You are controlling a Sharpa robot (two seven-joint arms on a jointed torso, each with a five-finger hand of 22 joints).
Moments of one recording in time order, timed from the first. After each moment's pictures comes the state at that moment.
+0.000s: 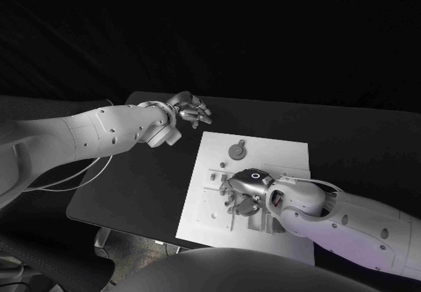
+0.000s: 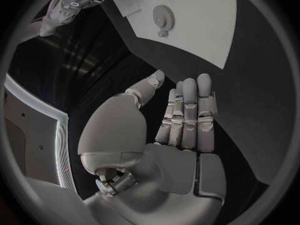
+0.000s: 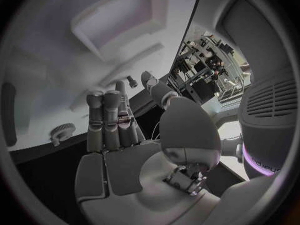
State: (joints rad) left arm 1.23 -0.76 -0.18 1.15 -0.65 -0.33 0.12; left_hand 1.15 -0.18 0.55 -0.23 0.05 0.87 0.17 0.28 0.49 1.18 0.11 0.07 0.33 1.06 -0.01 0.99 0.50 0.04 1.13 -0.10 0.45 1.18; right arm 1.03 -0.54 -0.19 1.51 -1.74 -0.15 -0.03; right_hand 1.08 -0.19 0.56 -0.29 0.04 0.79 0.17 0.21 0.55 1.19 0.09 0.07 0.29 1.18 -0.01 1.10 0.81 0.18 1.05 -0.01 1.03 1.23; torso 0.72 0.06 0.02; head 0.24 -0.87
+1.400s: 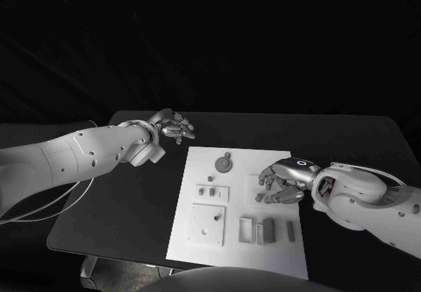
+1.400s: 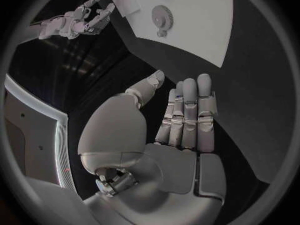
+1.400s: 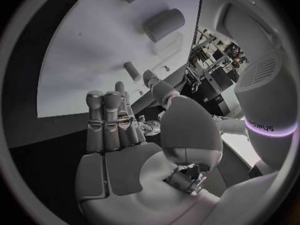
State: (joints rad) left arm 1.23 -0.77 -0.18 1.15 -0.65 -0.32 0.12; left_hand 1.15 -0.18 0.55 -0.23 0.05 0.87 0.17 0.28 0.49 1.18 0.10 0.07 0.33 1.06 -0.01 0.99 0.50 0.04 1.13 -0.10 0.45 1.19; right arm 1.15 -0.85 -0.15 1.62 -1.61 -0.14 -0.04; right_hand 1.08 -0.21 0.55 -0.26 0.04 0.84 0.16 0.25 0.55 1.17 0.09 0.07 0.29 1.19 -0.01 1.12 0.82 0.18 1.06 -0.02 1.04 1.24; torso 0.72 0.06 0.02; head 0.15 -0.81
